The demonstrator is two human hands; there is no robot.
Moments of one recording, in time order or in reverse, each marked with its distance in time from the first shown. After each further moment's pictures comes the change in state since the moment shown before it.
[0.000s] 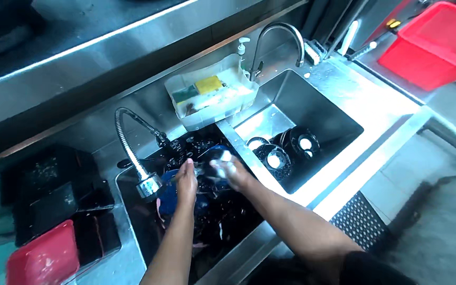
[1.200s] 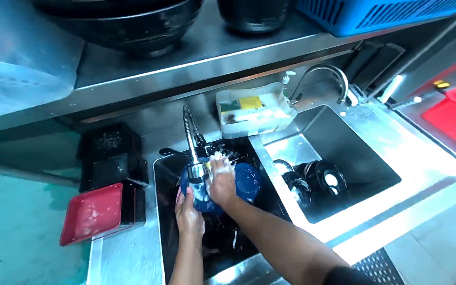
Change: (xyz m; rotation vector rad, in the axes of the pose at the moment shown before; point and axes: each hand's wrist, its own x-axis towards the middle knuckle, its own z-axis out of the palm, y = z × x) left_hand -0.086 0.002 -0.074 -0.775 0.389 -0.091; right_hand 0.011 0.047 0.121 -1.254 -0.023 -0.397
